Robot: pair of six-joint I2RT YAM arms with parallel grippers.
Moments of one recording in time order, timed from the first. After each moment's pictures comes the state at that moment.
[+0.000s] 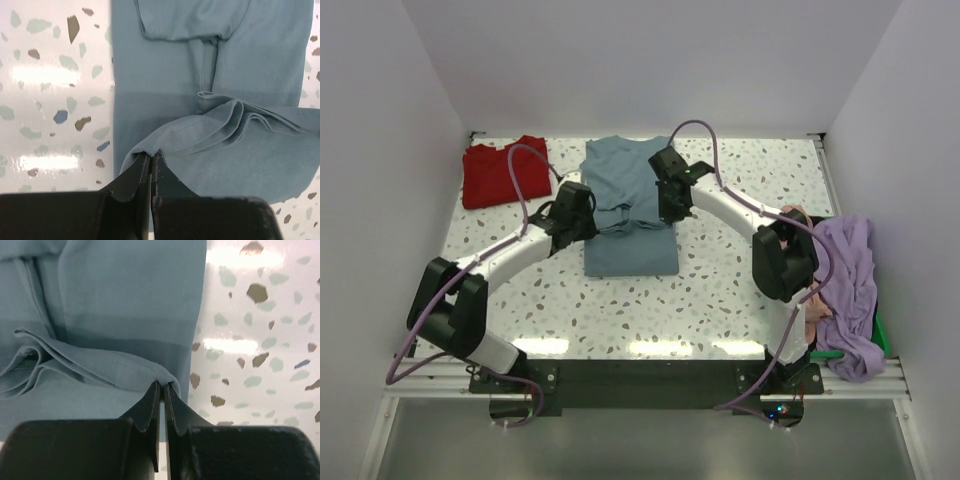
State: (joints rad) left arm -0.47 1.50 0.94 -0.25 -0.19 -0.59; right arm 0.59 1.99 1.67 -0.81 0.20 0.53
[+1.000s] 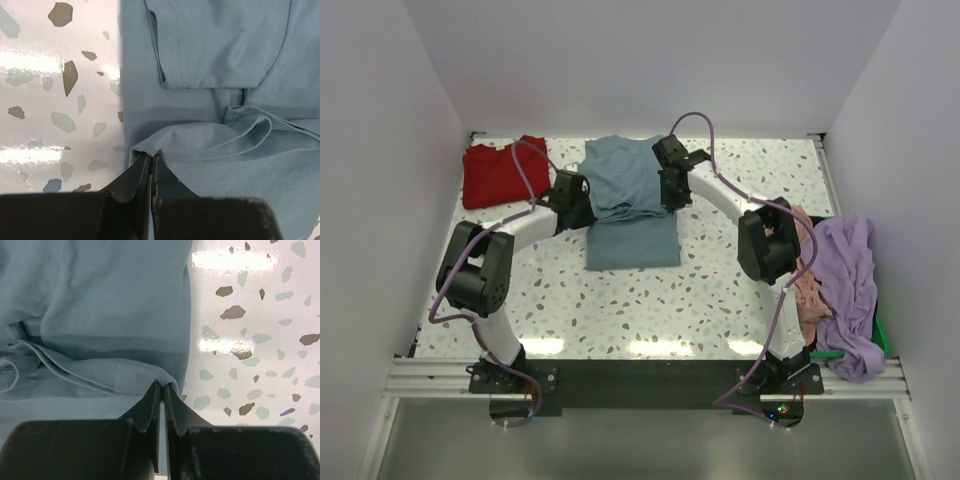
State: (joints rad) left arm -0.33 1.78 1.07 -0.12 -0.05 -0.56; right arm 0.51 2.21 1.91 -0.84 0.19 0.46
